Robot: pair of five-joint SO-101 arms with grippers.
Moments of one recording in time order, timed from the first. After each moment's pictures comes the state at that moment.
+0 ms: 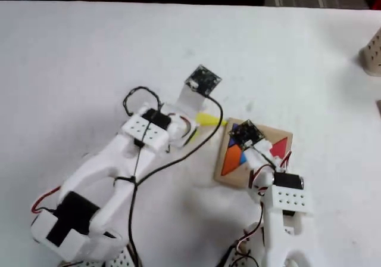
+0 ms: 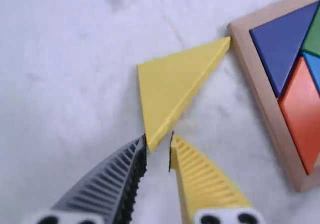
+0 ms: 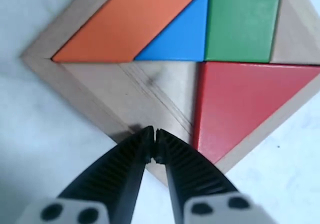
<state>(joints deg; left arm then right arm) 23.2 -3.1 32.5 43.6 -4.5 4.0 -48.5 77.7 51.7 43.1</state>
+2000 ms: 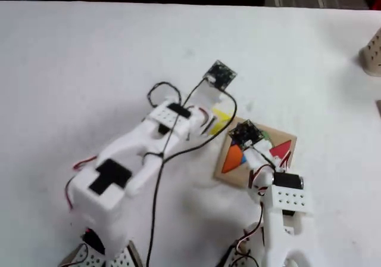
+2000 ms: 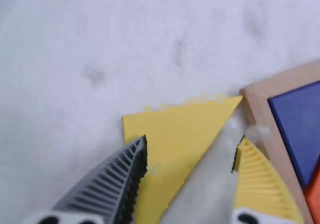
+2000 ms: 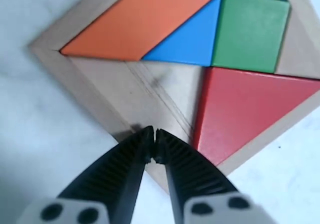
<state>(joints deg) 25.1 22.2 15.2 30.8 -4.2 4.0 -48.5 77.7 51.7 43.1</state>
